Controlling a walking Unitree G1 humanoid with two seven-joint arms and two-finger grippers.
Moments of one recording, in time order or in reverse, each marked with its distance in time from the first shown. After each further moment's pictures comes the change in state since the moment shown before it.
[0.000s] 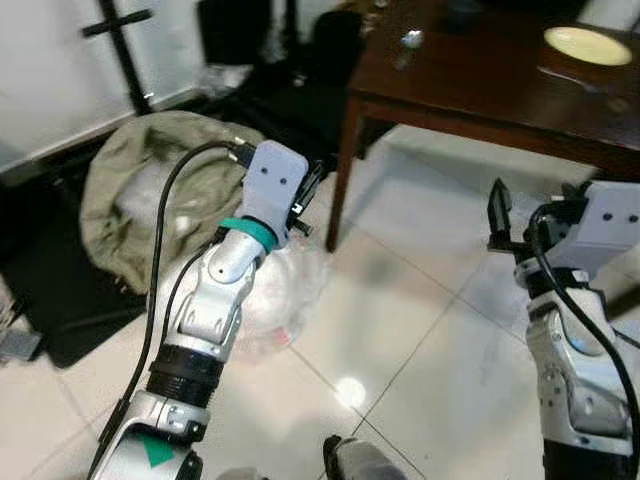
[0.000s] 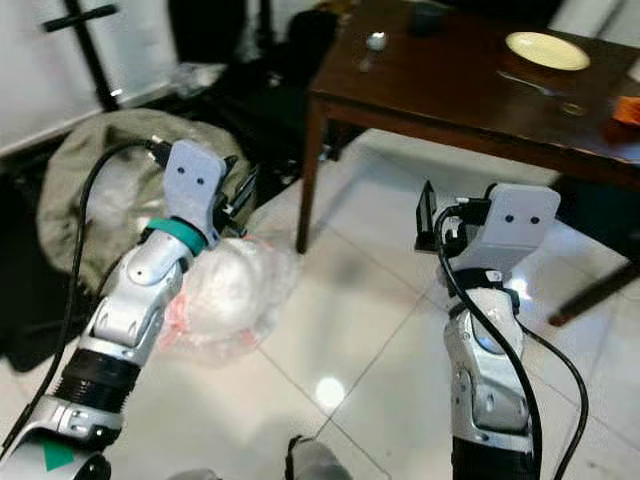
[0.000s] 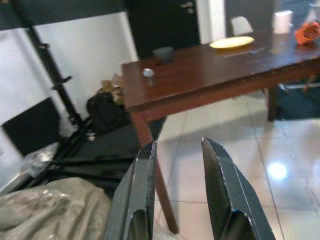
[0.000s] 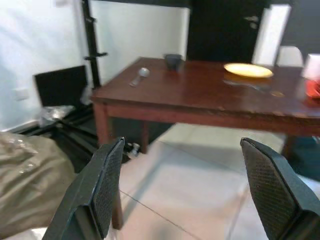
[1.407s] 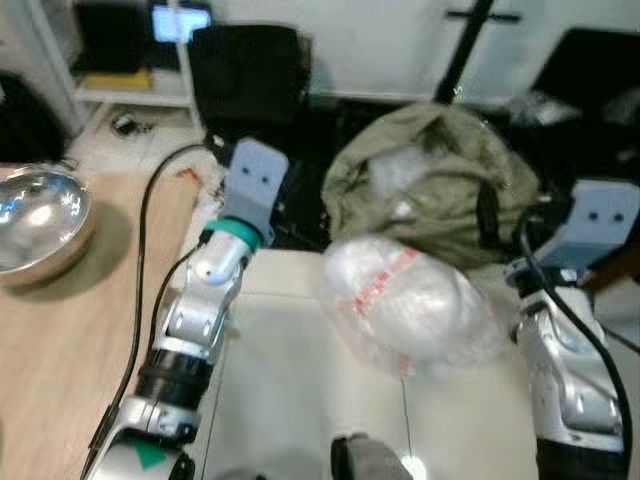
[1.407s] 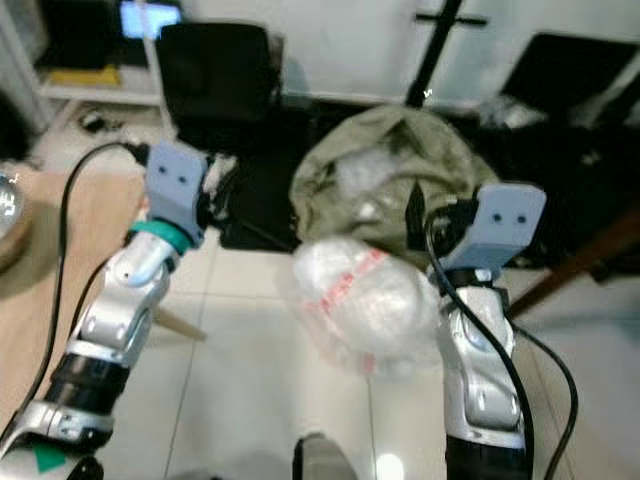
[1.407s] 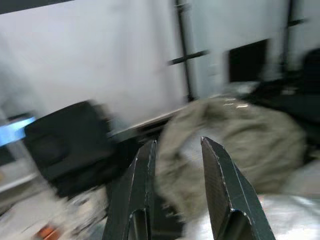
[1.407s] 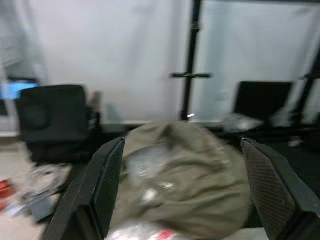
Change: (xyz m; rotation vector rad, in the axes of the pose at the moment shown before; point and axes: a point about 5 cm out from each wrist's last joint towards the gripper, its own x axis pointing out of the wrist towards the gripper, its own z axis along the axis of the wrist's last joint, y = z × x) left arm -0.002 -0.001 0.000 -0.006 0.003 0.024; right arm 0.003 0.002 0.000 0.000 -0.003 0.010
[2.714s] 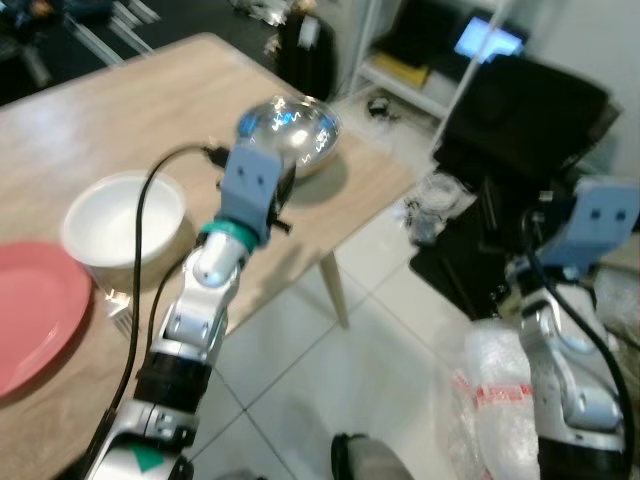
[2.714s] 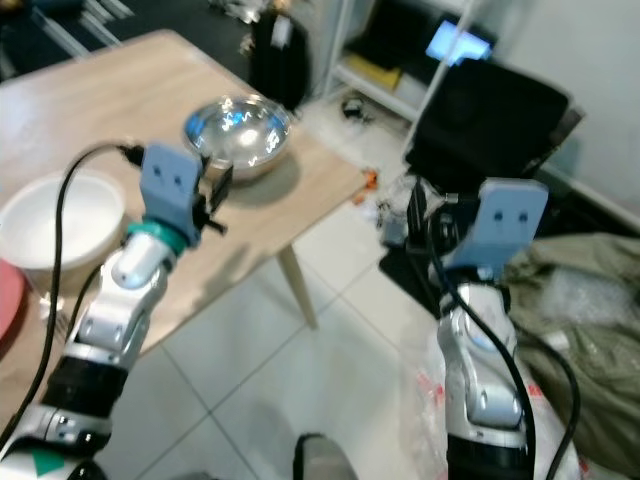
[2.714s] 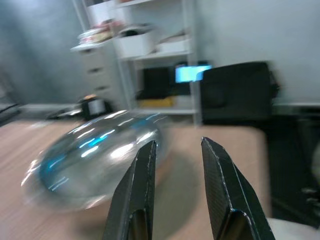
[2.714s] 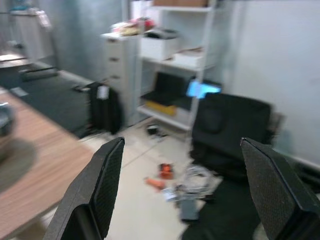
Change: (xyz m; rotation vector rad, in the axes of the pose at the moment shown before) left arm -0.004 0.004 -0.003 -0.001 0.010 0.024; right arm 0.001 0.001 0.000 0.001 -0.003 0.005
